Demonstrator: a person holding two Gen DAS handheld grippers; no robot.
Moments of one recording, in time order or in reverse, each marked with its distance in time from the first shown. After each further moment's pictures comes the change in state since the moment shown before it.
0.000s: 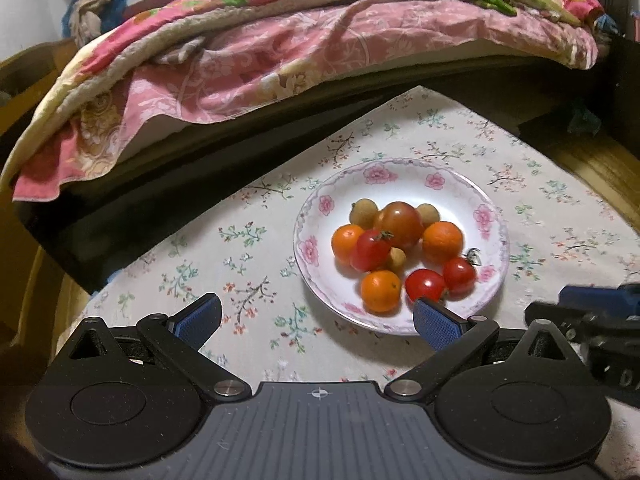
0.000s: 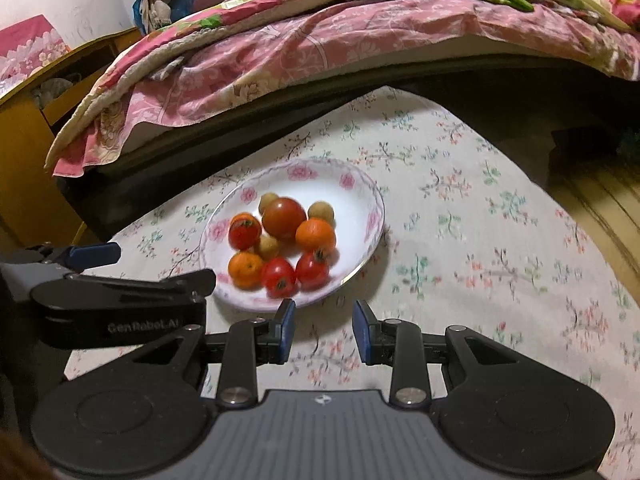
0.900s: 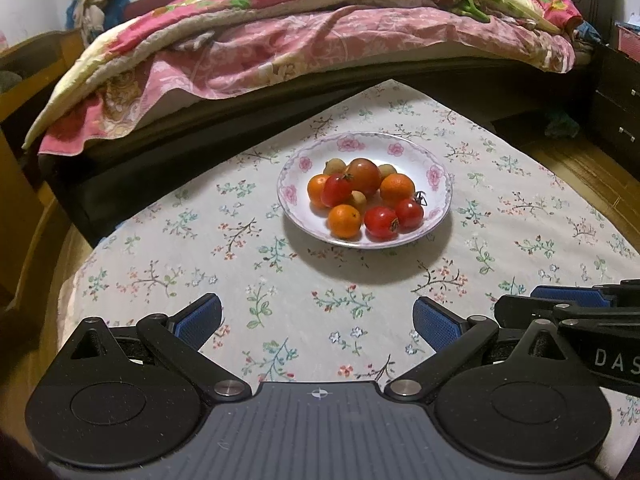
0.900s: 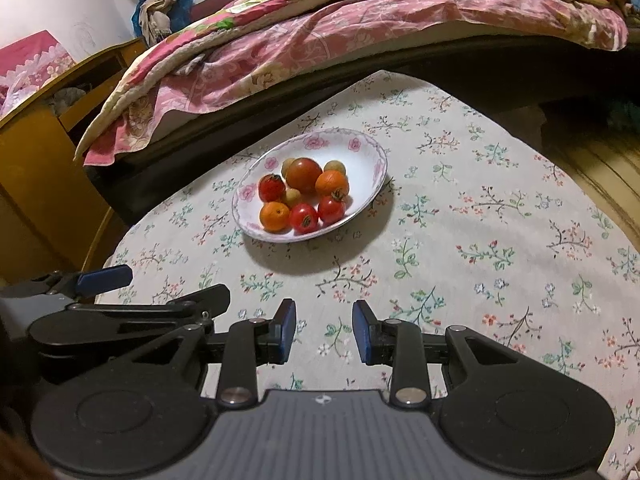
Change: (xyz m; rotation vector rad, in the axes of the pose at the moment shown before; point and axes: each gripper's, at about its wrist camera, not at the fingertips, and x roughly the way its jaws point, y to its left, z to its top) left arm -0.055 -0.009 -0.056 -0.025 -0.016 -0.031; right arm -0.048 0.008 -0.052 0.053 0.000 0.033
